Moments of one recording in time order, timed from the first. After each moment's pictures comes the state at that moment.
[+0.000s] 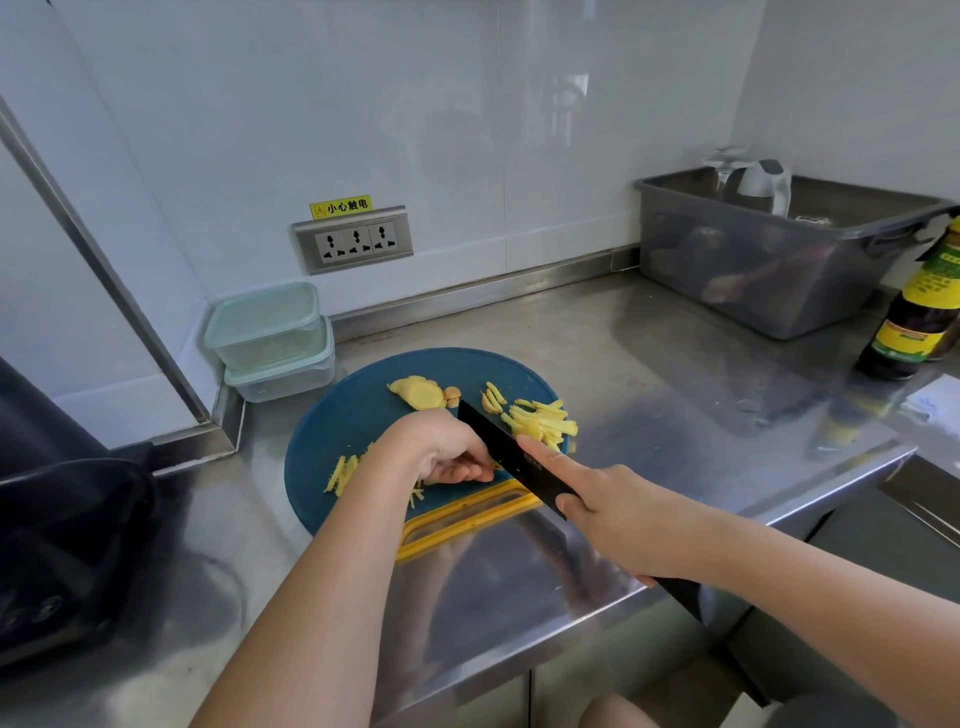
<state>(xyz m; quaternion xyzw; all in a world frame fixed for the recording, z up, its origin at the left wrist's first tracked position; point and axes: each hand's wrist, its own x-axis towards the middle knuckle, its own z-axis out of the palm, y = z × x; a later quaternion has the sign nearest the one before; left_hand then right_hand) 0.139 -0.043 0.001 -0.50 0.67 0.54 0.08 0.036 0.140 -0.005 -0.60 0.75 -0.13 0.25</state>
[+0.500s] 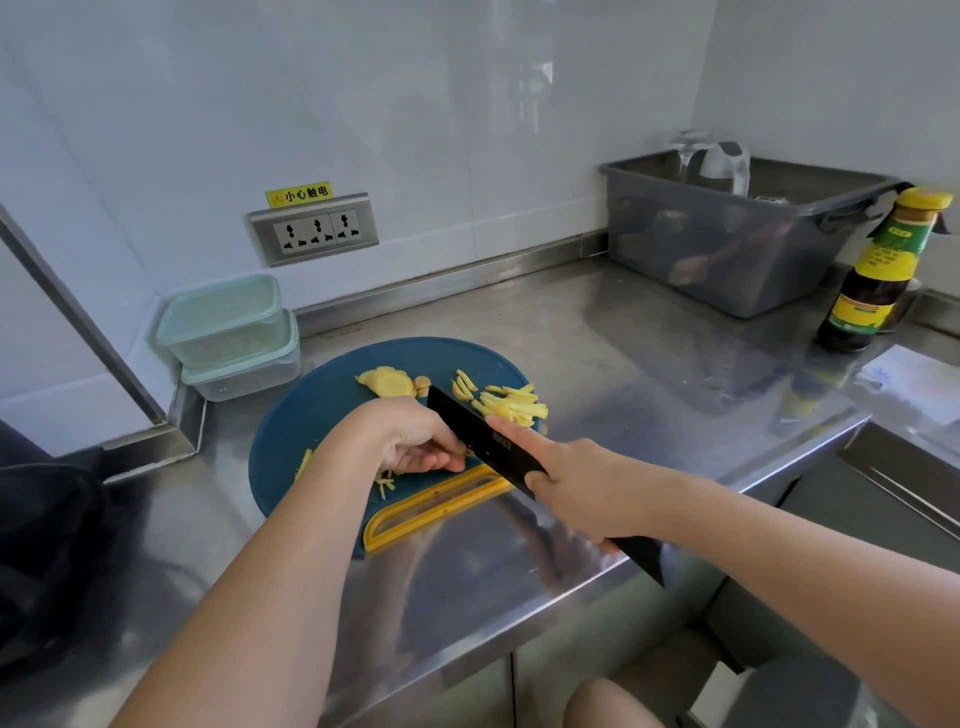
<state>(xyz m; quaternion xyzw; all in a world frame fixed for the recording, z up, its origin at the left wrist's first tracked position) 0.138 -0.053 -0.005 -0.48 0.66 0.56 0.10 0.038 0.131 0.001 -0.58 0.76 -0.10 0.27</state>
